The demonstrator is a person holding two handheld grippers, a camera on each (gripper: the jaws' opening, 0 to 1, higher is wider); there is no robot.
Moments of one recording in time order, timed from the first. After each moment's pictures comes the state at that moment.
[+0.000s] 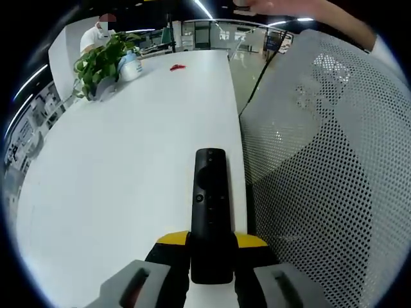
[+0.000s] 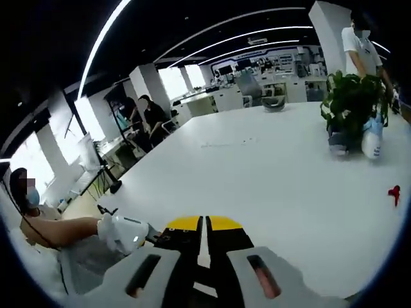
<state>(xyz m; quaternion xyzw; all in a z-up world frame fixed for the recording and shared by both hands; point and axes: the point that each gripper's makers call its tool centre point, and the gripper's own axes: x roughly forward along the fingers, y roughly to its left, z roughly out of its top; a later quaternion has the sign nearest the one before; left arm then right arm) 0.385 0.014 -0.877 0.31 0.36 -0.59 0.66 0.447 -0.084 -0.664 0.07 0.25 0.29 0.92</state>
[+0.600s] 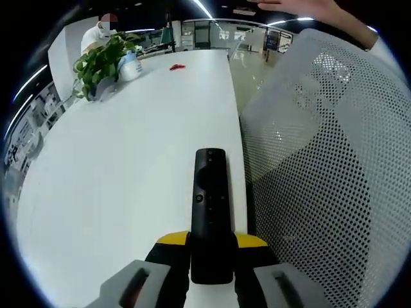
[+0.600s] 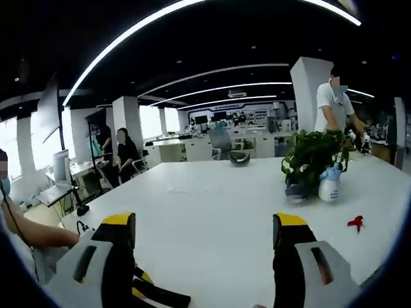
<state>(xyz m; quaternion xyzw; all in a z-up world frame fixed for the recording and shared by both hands) 0.385 0.015 -0.877 0.31 0.36 -0.59 0.66 0.442 -0.126 -0.626 0.02 0.10 0.18 0.98</state>
